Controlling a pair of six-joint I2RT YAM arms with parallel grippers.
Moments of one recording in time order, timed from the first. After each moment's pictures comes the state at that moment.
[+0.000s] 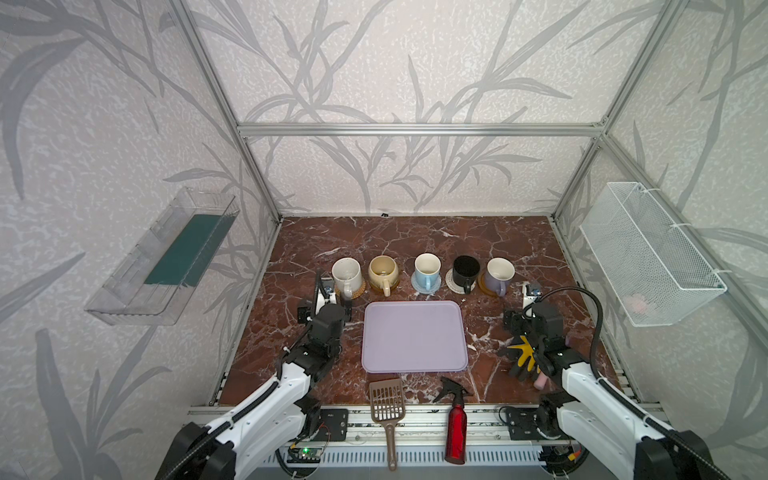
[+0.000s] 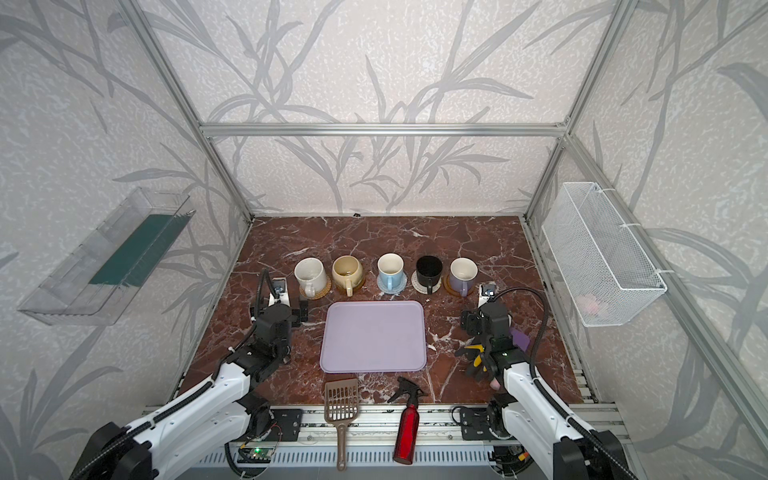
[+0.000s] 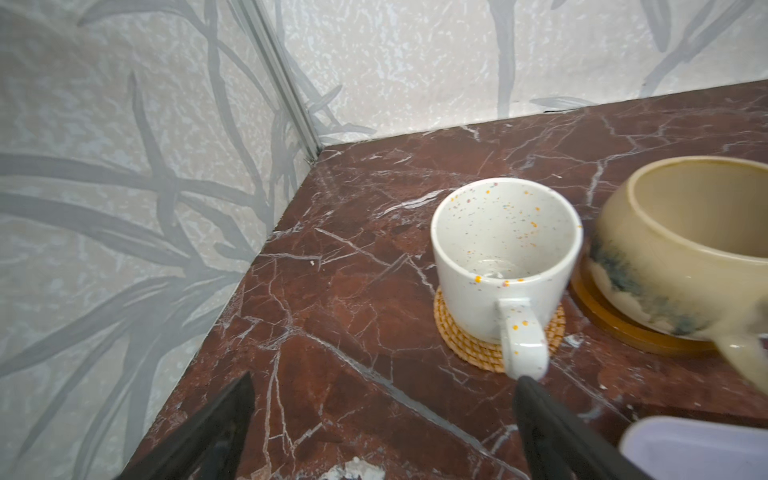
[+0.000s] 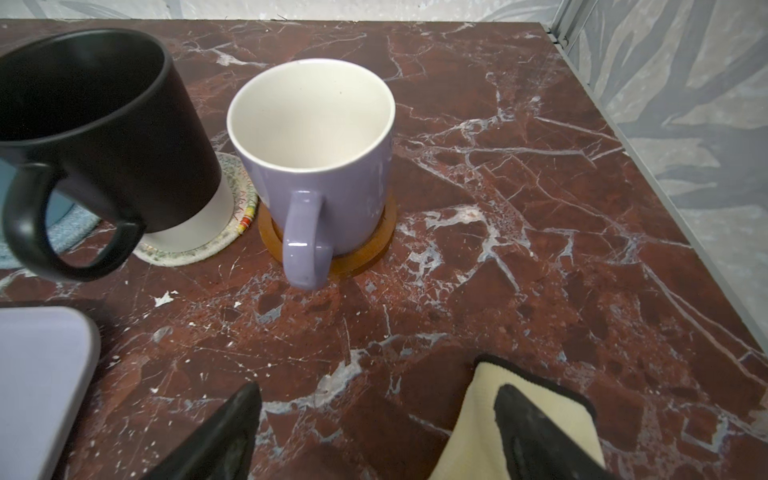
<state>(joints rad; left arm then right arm) -0.41 0.90 0.26 0.22 -0.73 -0.02 0.17 0.89 0.22 0.12 0.20 0.11</state>
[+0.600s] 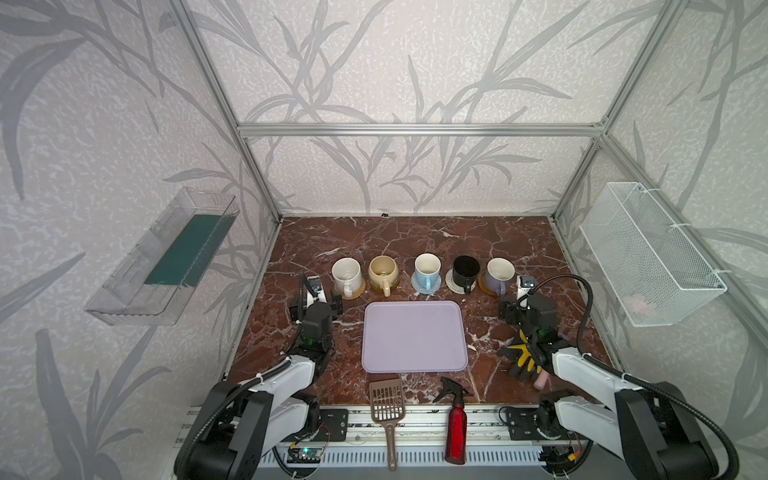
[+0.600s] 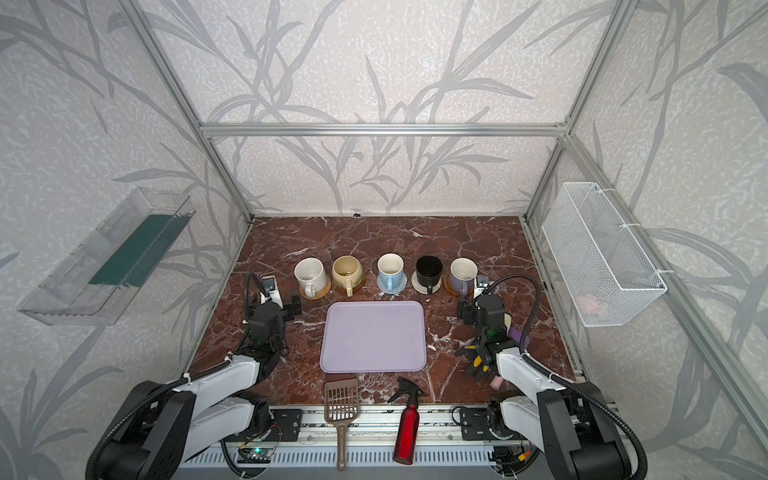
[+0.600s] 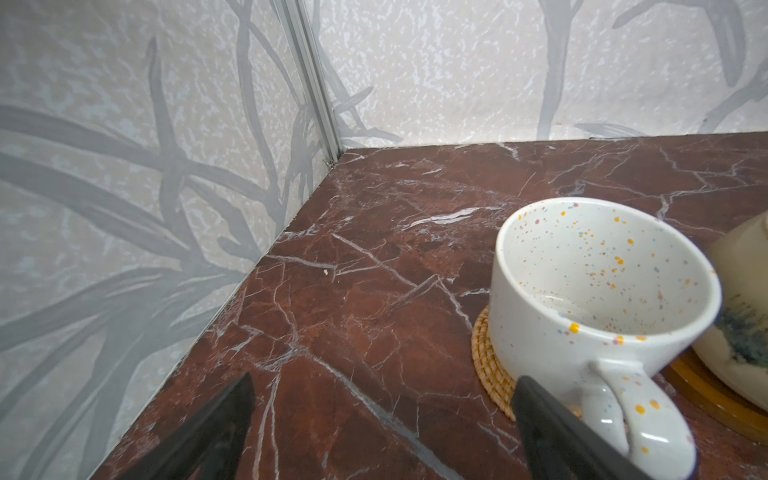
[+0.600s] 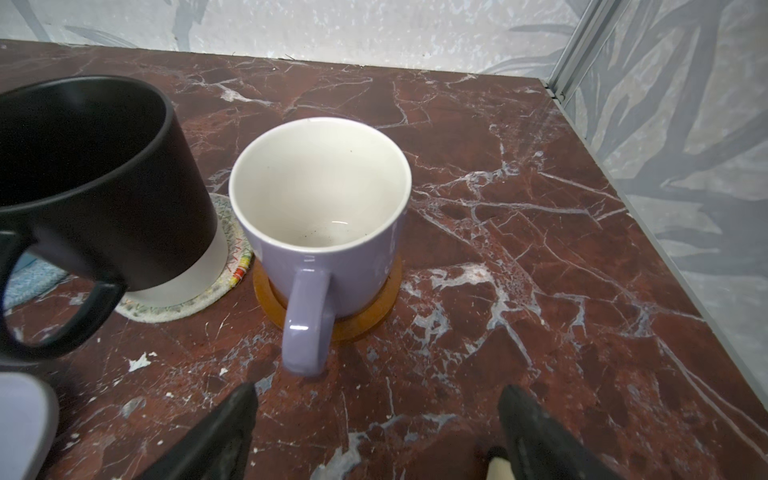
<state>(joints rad) -0.21 1.16 0.18 0.70 -0.56 0.02 0.17 1.15 0.26 0.41 0.21 0.03</state>
